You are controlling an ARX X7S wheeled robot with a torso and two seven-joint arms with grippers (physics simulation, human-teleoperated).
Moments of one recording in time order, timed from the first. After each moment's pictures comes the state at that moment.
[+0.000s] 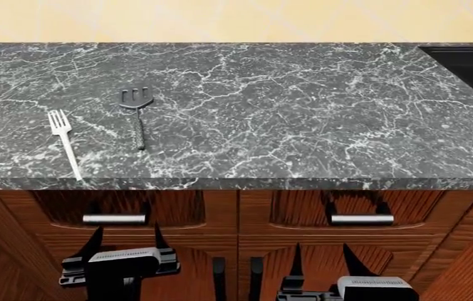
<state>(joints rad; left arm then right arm) 0.03 -0.10 0.09 0.06 -0.03 0.02 -0.25 -0.15 0.11 -0.14 -0.11 0.12 -0.07 0.15</state>
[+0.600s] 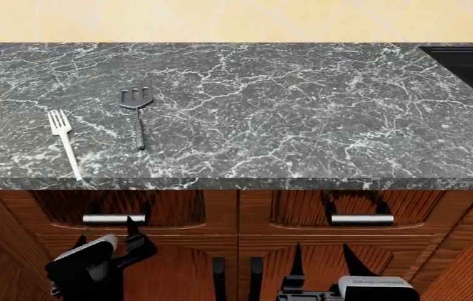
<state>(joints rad) -0.07 -0.07 -0.03 -0.16 -0.34 0.14 -0.23 -0.14 0.14 -0.17 -0.10 0.15 -0.08 0.18</state>
